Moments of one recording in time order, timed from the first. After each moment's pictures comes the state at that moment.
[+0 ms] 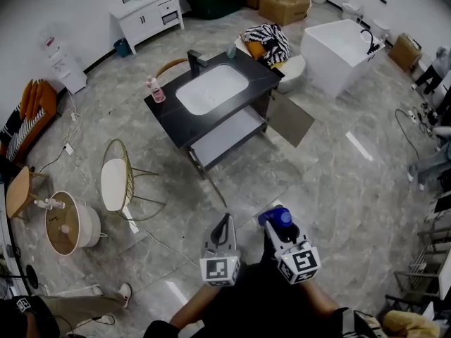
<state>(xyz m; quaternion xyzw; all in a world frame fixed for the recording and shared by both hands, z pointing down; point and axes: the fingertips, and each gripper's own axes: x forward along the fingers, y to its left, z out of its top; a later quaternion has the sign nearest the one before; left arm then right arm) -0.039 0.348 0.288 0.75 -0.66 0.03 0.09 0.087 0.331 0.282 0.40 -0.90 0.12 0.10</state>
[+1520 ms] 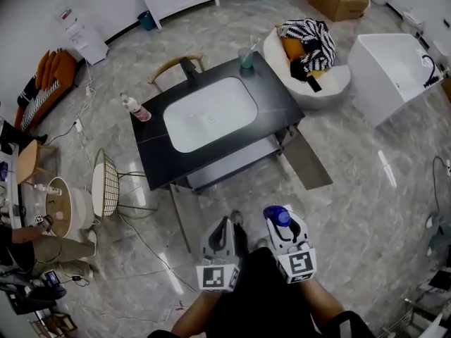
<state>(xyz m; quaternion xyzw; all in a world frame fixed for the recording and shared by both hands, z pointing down) 0.005 -0.060 0.355 0.64 -0.76 0.00 0.12 0.120 -0.124 0.383 0.28 -0.95 0.07 0.13</state>
